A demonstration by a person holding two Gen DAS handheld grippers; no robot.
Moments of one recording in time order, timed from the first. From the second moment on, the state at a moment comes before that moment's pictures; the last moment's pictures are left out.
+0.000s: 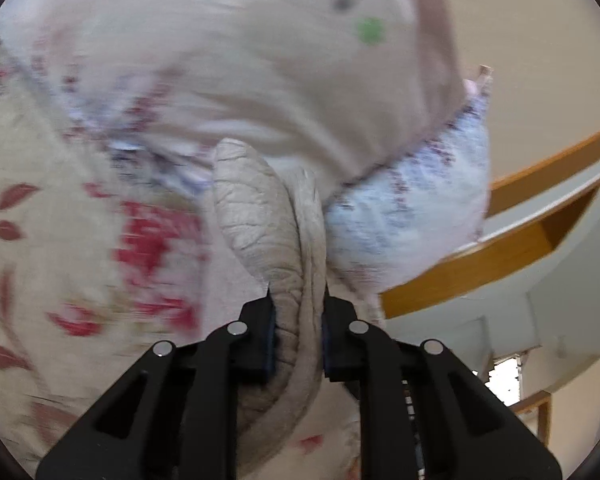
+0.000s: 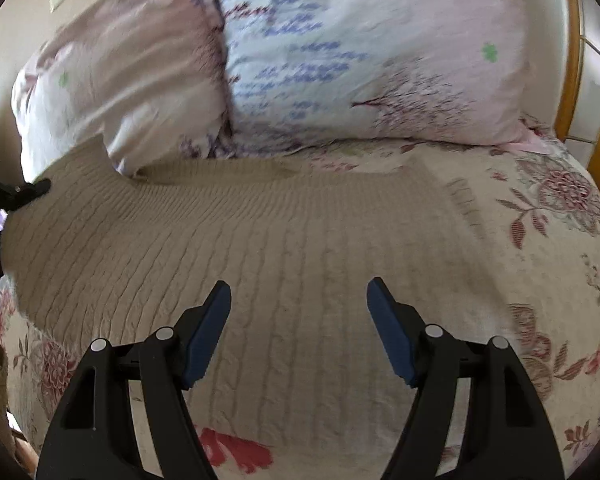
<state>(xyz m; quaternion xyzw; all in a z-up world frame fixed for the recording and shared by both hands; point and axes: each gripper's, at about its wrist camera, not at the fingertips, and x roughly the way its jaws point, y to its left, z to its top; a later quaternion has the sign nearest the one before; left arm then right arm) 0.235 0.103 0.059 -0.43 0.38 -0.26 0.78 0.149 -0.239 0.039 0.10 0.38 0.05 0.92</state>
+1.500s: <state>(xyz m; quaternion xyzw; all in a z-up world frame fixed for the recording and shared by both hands) 0.216 -0.029 0.007 -0.24 0.48 -0.28 0.80 0.191 -0.335 0.004 0.35 0.48 0.18 0.78</state>
